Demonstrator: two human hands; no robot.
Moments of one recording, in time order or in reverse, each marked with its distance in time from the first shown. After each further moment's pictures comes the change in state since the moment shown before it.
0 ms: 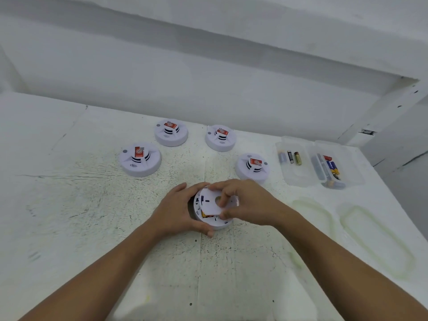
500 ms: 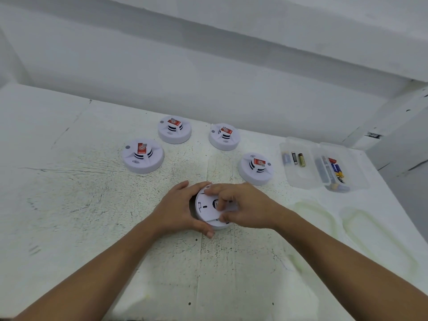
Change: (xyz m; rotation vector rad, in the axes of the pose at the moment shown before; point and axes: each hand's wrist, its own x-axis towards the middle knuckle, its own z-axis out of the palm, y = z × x) left_hand 0.003 -0.002 0.000 0.009 -0.019 -0.021; right_hand 0.009 0.009 0.008 -0.080 -0.081 -0.141
